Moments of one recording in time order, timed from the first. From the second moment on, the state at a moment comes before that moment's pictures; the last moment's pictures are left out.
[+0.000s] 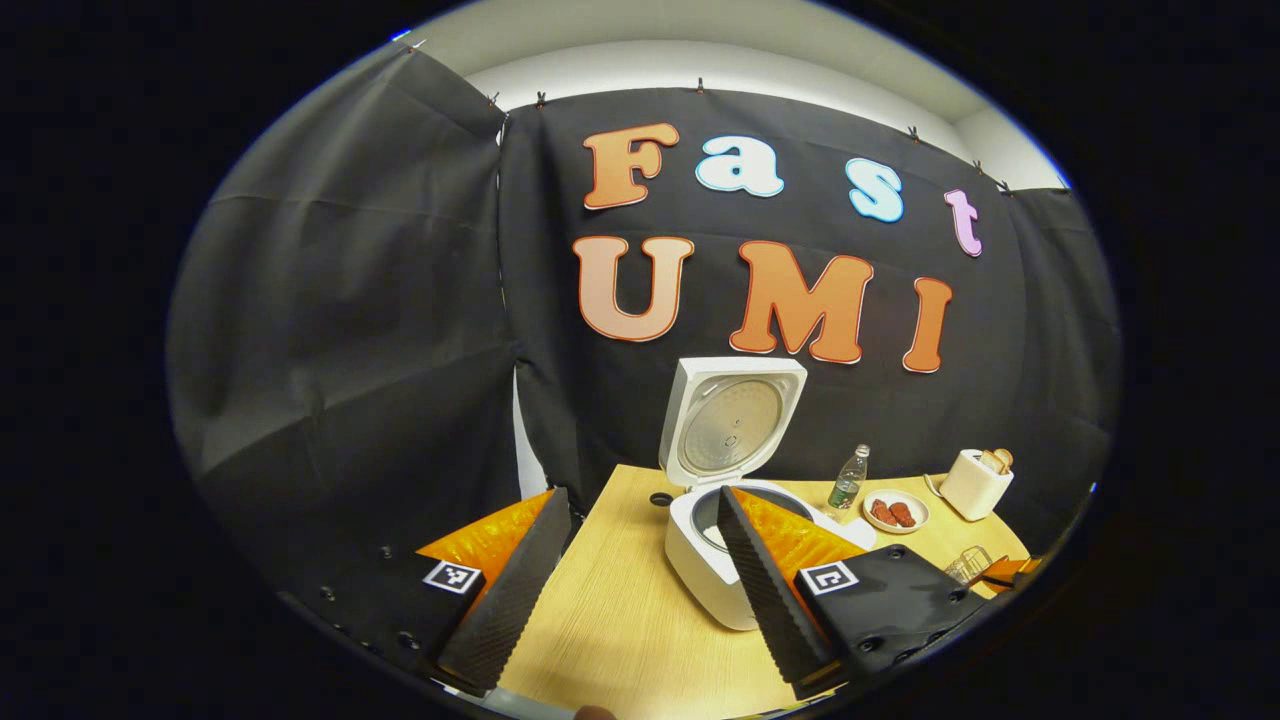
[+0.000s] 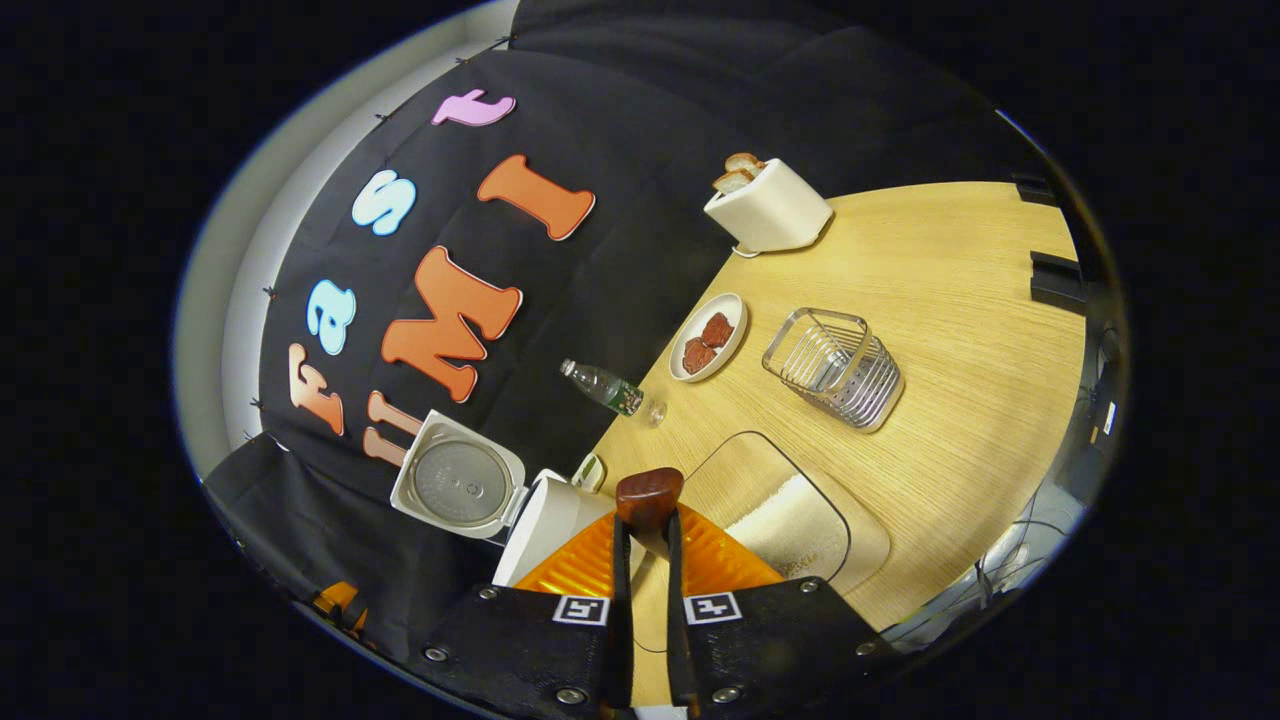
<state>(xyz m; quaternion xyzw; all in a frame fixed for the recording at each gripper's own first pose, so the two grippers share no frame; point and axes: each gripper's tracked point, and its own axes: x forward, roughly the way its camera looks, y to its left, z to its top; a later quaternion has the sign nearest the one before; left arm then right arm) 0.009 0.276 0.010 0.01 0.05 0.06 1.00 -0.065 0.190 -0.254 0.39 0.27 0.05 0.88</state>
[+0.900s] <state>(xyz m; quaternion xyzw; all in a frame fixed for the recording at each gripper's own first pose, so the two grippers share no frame) 0.024 0.284 0.016 0.00 0.04 0.06 1.00 -0.042 0.207 -0.163 0.47 0.20 0.07 0.86</state>
